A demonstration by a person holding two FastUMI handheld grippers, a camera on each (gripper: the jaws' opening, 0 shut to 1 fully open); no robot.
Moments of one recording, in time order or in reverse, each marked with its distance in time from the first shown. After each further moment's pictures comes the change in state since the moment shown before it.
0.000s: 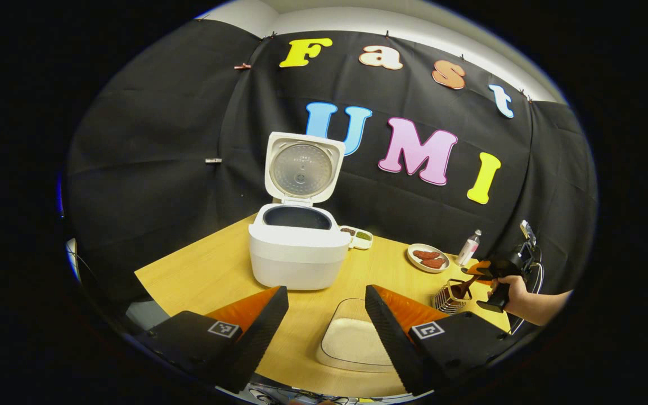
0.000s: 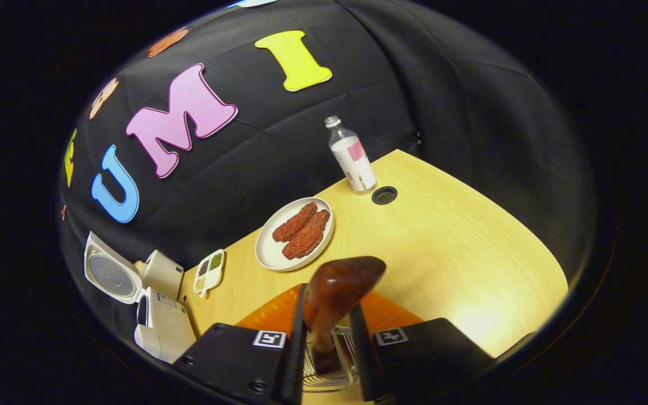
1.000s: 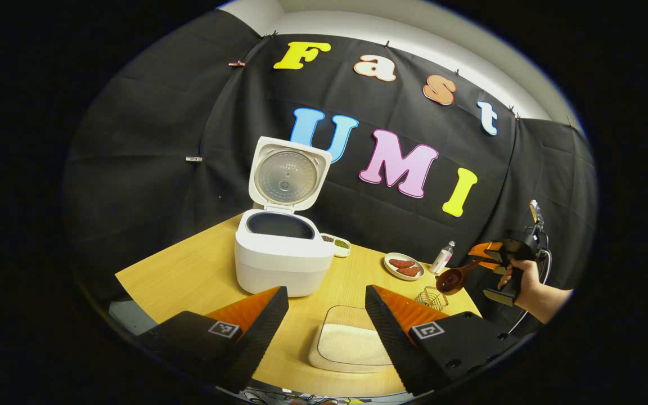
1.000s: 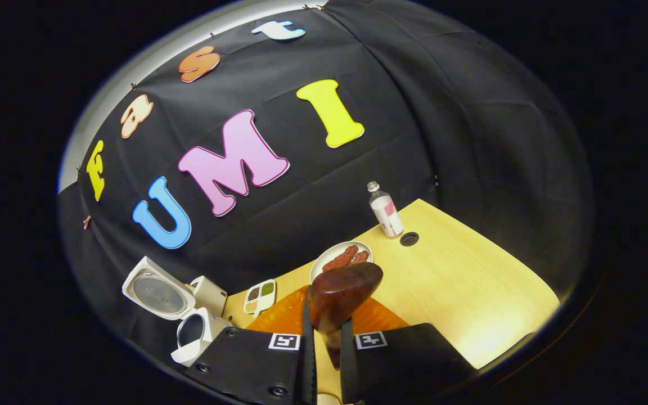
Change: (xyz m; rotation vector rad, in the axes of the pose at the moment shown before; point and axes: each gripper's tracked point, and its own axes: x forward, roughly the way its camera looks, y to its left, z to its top) left arm -0.009 0.033 0.023 -0.072 -0.035 -0.158; right arm -0.146 0.088 0.057 0.010 -0.171 0.147
